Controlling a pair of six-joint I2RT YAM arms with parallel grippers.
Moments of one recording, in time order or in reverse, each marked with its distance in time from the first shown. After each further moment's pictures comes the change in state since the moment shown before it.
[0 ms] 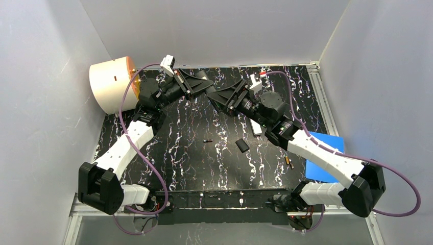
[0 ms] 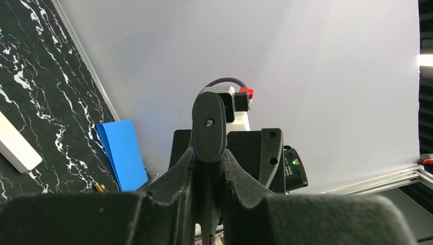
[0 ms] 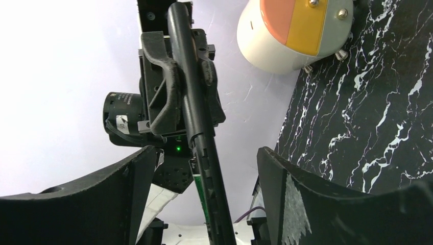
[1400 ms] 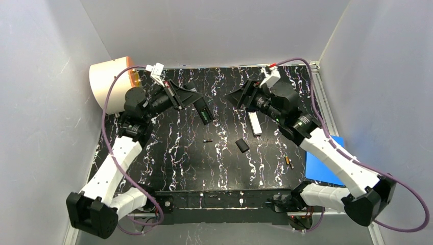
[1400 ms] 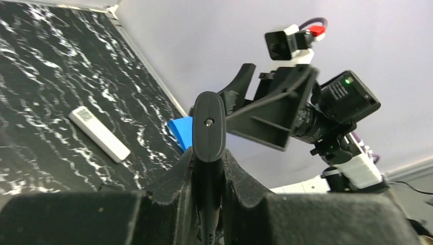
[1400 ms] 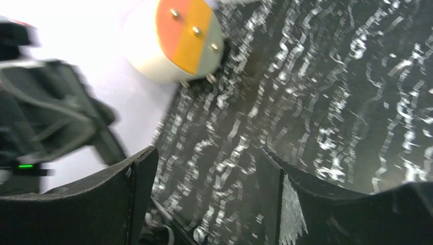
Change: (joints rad) left arm 0.060 -0.196 -0.071 -0.195 0.051 0.388; right arm -0.105 -0.107 0.116 -0.401 0.072 -0.508
